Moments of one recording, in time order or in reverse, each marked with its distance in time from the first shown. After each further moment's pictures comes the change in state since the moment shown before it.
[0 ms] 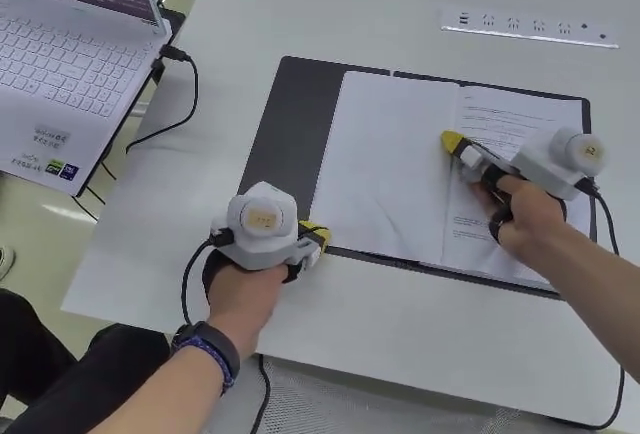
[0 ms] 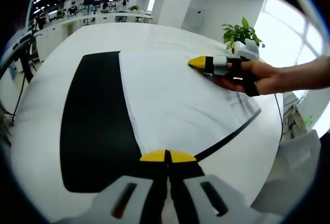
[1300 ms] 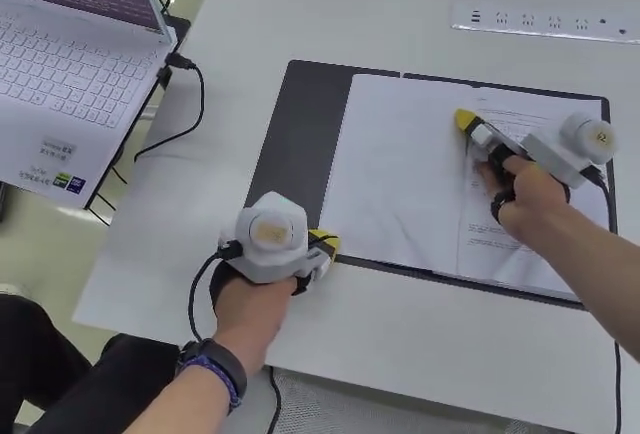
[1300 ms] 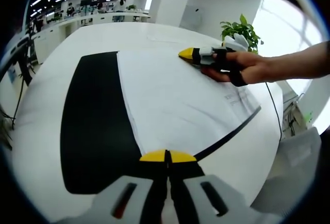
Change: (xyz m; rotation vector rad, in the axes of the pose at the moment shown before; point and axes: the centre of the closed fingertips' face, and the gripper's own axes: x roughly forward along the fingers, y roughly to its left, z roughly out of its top) left arm 0.002 0.001 0.000 0.015 0.010 -0.003; right arm 0.027 -0.016 0.028 0.079 -0.099 -0.044
